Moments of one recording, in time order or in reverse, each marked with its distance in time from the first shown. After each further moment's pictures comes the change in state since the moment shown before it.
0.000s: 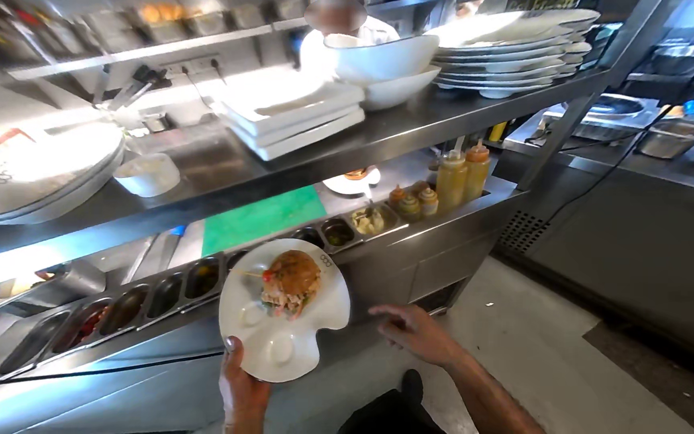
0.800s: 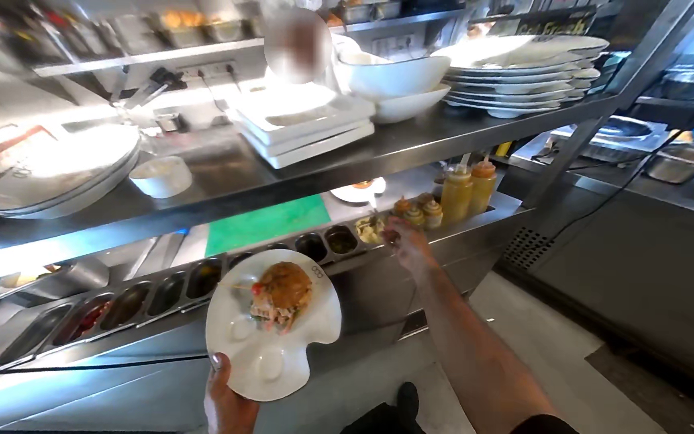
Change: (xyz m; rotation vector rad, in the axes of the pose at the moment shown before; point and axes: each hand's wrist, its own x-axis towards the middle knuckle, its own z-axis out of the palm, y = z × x) left_hand -0.011 0.006 -0.013 0.014 0.082 0.054; right_hand 0.161 -0.022 -0.086 0.868 0.629 0.005
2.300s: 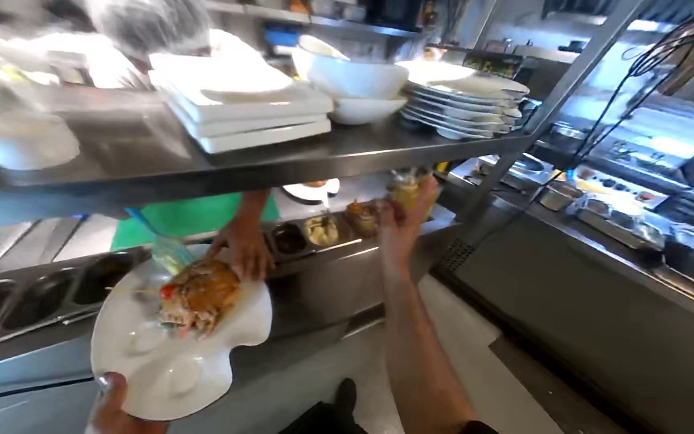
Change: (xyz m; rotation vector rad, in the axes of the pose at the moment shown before) left_hand 0.022 -0.007 -0.016 0.000 -0.057 0.003; right_hand -0.029 -0.058 -0.016 -0.313 0.175 -0.782
